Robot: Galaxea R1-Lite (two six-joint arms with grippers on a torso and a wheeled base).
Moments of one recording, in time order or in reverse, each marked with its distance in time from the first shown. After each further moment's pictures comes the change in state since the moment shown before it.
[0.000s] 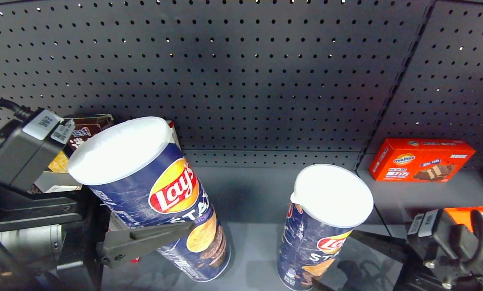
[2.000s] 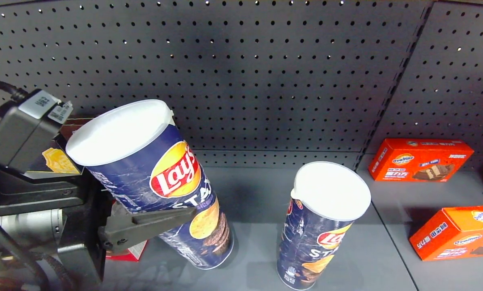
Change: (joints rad) left arm 0.000 0.017 -0.047 -0.001 -0.001 0.000; right arm -1.045 -1.276 0.329 0.654 0.119 -0.118
